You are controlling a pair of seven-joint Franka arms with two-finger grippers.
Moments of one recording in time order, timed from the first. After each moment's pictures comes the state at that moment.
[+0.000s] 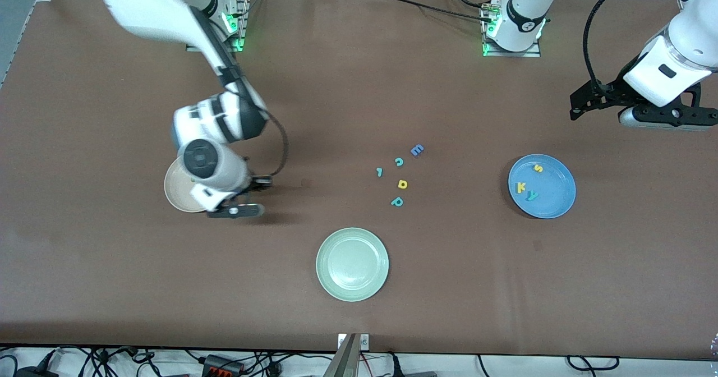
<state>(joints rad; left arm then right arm) -0.04 -0.04 -0.06 -1.70 -0.03 1.66 -0.07 0.29 0.54 0.00 -1.72 -0.01 2.12 0.21</state>
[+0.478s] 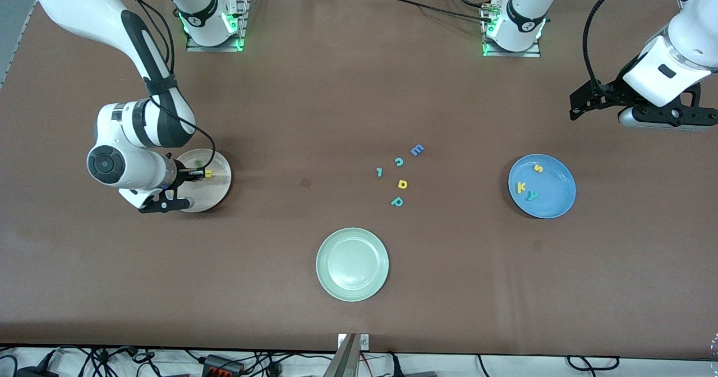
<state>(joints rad) -0.04 -0.04 -0.06 -1.70 -0.03 1.66 -0.07 0.10 0.48 0.00 -1.89 -0.01 2.12 -0.01</state>
